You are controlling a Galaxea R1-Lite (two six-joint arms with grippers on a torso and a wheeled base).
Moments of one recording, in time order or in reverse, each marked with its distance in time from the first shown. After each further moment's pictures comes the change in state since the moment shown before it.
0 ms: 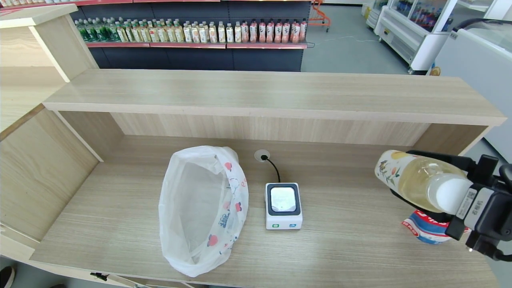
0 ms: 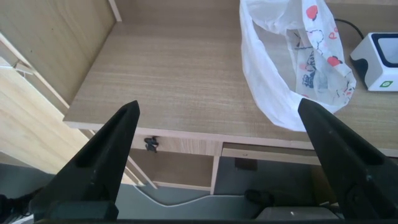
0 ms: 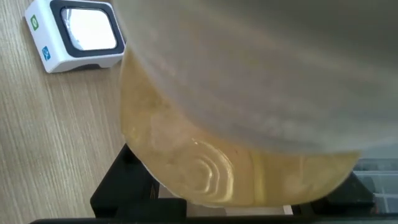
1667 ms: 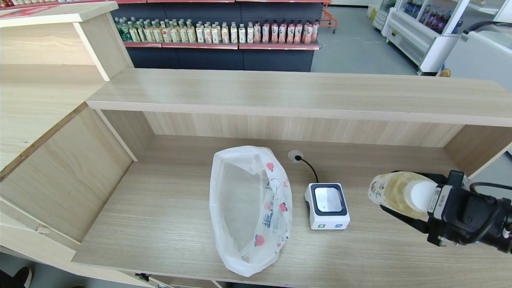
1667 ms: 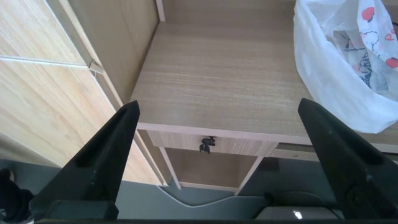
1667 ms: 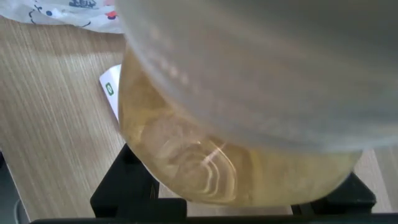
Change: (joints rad) left arm -0.001 0.000 0.000 0.000 0.000 0.000; right arm -0.070 0.130 0.037 -0.004 0.034 0.138
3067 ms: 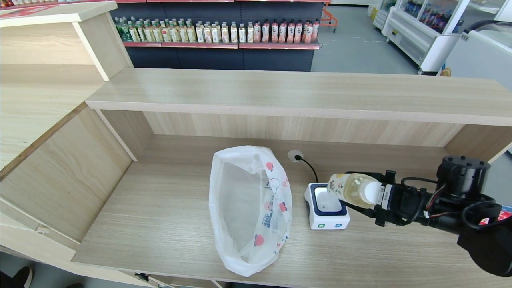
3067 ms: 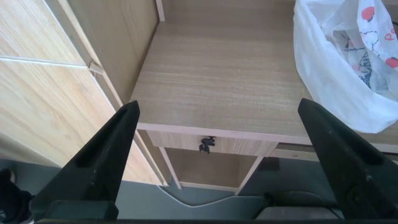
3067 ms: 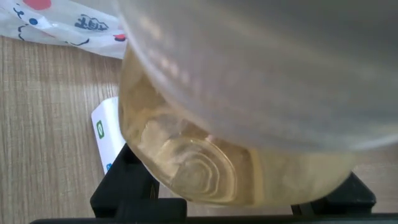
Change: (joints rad) left arm 0.001 0.000 0.000 0.000 0.000 0.000; right arm -0.079 0.540 -0.053 -0.510 0.367 -0.030
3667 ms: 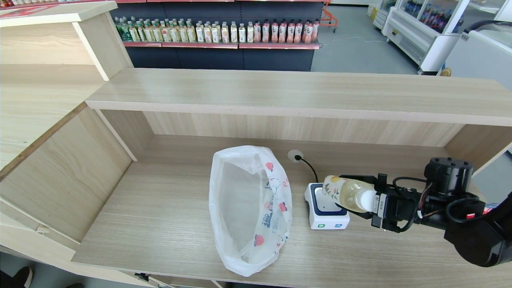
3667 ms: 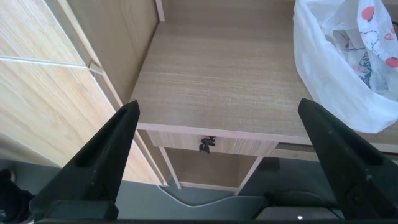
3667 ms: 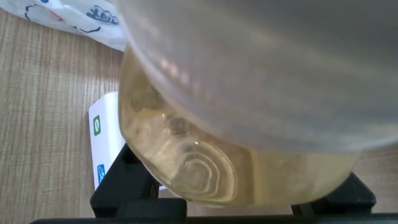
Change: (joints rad) left arm 0.000 0.000 0.000 0.000 0.000 0.000; right arm -0.026 0.091 -0.054 -0.004 0.104 -0.137
